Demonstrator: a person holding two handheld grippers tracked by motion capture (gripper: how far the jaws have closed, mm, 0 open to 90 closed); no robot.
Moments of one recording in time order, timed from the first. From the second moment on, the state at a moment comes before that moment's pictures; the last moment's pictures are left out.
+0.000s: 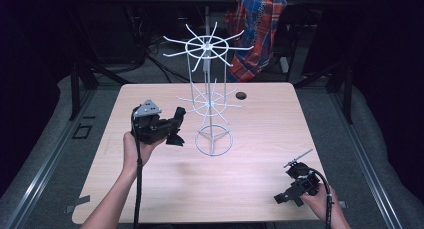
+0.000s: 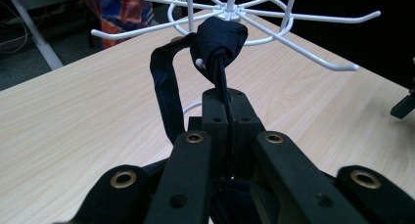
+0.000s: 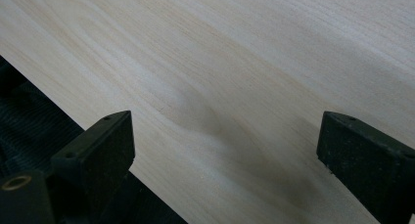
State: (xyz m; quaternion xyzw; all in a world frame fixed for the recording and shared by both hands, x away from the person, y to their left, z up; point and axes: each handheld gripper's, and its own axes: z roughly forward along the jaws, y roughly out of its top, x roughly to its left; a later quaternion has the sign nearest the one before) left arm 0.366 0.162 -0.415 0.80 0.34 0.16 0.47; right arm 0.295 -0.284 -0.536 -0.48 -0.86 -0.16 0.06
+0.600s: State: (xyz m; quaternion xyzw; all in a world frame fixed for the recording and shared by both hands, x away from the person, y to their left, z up) left arm 0.375 0.153 -0.424 0.81 0.34 0.16 0.46; right arm 0.295 -0.285 -0.536 -0.48 -0.86 -0.16 0.07
